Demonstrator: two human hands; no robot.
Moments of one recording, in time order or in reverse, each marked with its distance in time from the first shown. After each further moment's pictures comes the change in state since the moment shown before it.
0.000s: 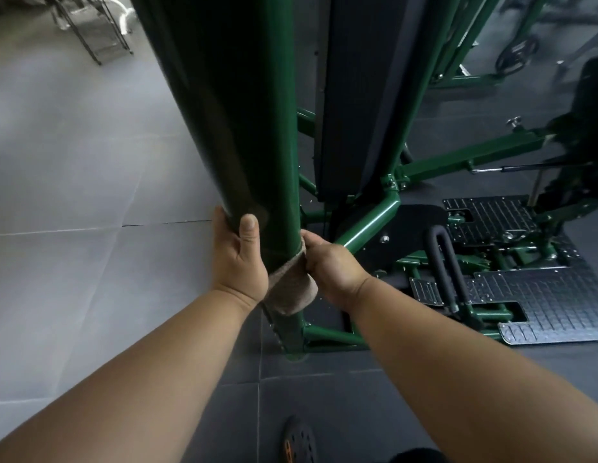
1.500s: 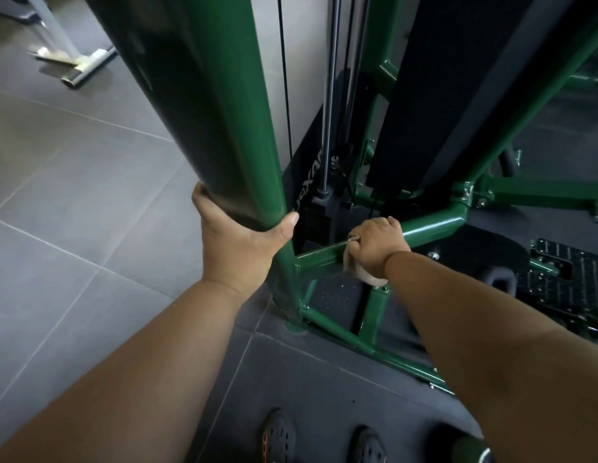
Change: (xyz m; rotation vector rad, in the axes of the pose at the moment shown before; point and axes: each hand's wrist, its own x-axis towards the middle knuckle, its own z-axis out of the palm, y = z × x) left_hand -0.026 -0.040 0.053 0.380 0.436 -0.200; right_hand 0.125 0.000 -0.186 -2.124 -0.110 -0.135
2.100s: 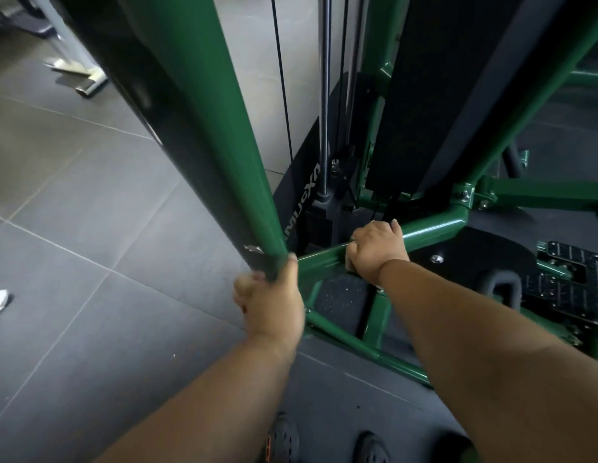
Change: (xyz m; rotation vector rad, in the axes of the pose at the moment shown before) left_hand -0.086 0.002 0.044 0.104 0.025 -0.646; right_hand 0.000 0.006 0.013 0.054 0.019 0.042
